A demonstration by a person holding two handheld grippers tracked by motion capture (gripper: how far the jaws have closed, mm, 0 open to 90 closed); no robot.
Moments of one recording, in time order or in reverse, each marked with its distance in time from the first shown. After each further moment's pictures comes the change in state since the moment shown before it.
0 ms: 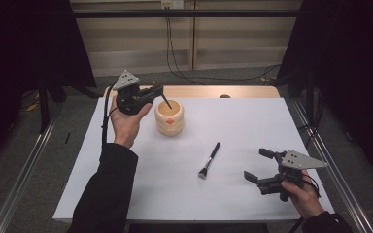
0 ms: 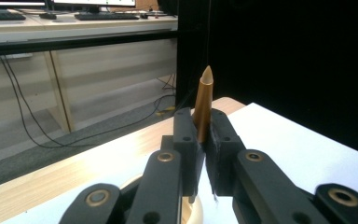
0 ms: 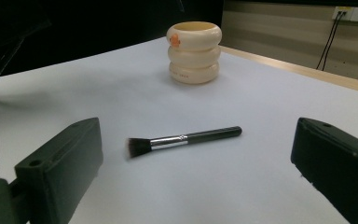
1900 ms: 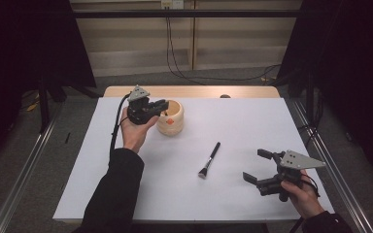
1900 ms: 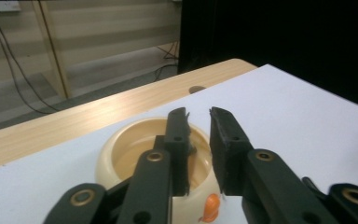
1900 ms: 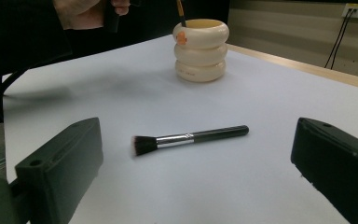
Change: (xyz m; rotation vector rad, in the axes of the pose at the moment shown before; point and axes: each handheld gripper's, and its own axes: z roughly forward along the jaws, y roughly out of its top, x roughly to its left) left arm 0.012 -0.055 0.035 0.105 0.018 -0.034; right arm 0.001 0.000 0.002 0.012 0.030 -0.003
